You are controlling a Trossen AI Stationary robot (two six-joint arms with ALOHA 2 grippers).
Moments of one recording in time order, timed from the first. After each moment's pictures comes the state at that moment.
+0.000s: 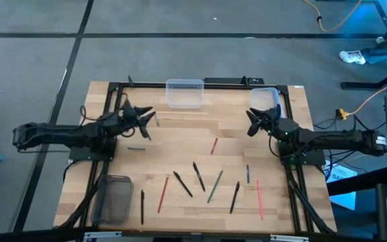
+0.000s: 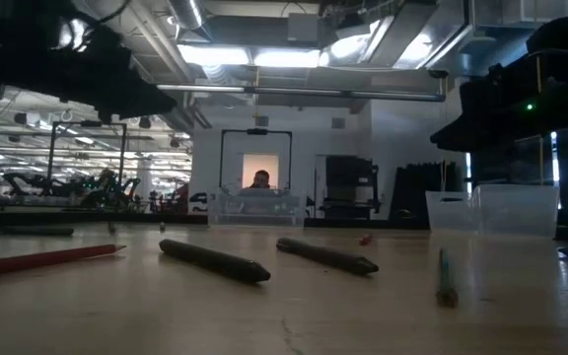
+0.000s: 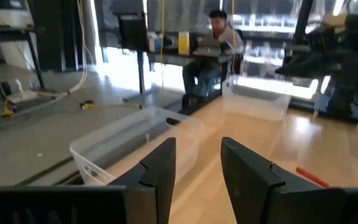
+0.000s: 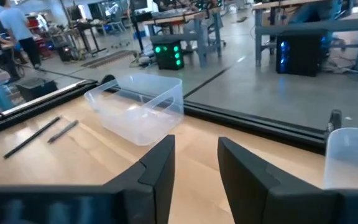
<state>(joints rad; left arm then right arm) 0.23 0.64 0.13 0.44 -0.39 -0.09 -0.22 0.60 0.01 0.46 0.56 0.29</state>
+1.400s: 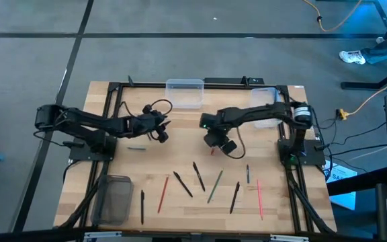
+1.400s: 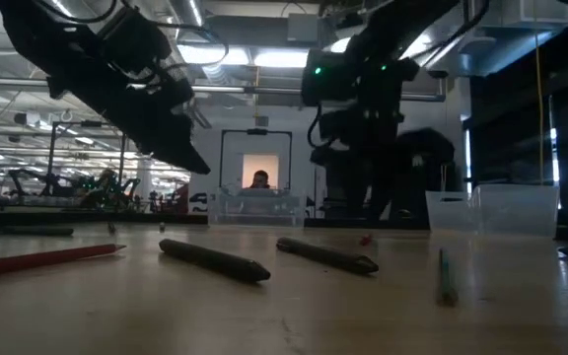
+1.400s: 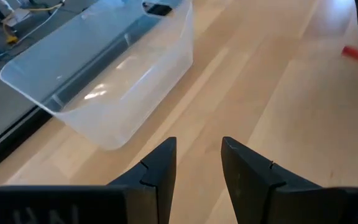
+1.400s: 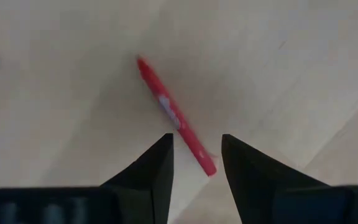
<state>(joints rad) 0.18 1.27 0.40 0.28 -0.46 -0.12 -0.14 1.93 1.29 -0.78 -0.08 -0.83</state>
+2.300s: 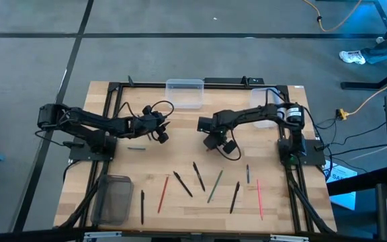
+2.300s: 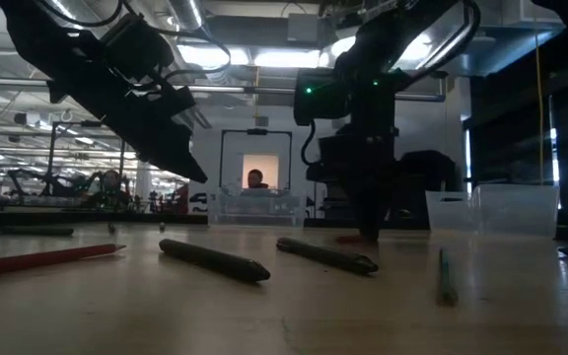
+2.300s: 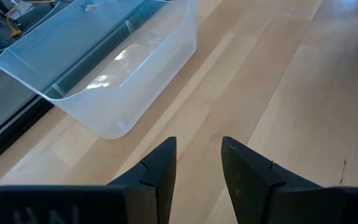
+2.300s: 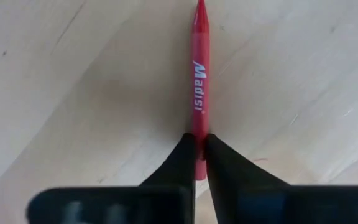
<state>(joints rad) 0.17 1.29 0.40 0.27 -0.47 -0.13 -0.14 2.00 1.31 -0.80 -0.06 -0.88</state>
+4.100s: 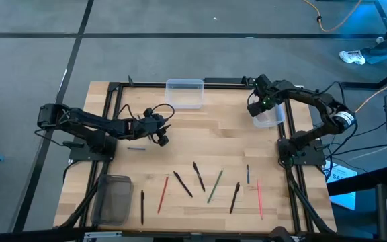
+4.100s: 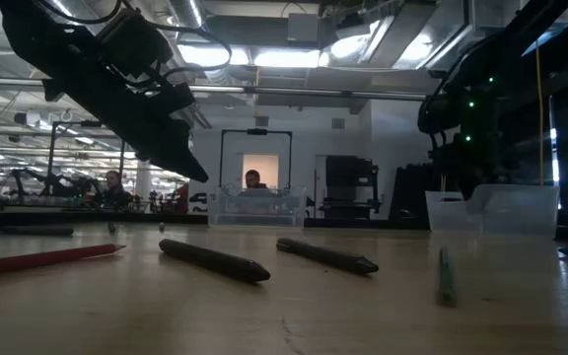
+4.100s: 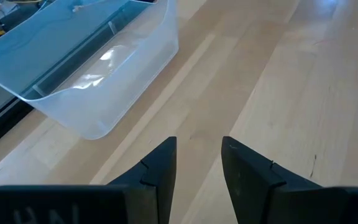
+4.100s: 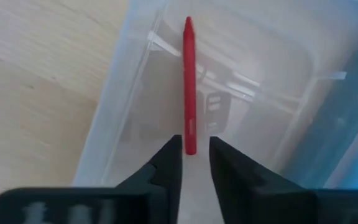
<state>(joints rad) 0.13 1.29 0.40 0.27 -0.46 -0.15 -0.95 1.45 0.80 -0.75 0.14 0.15</state>
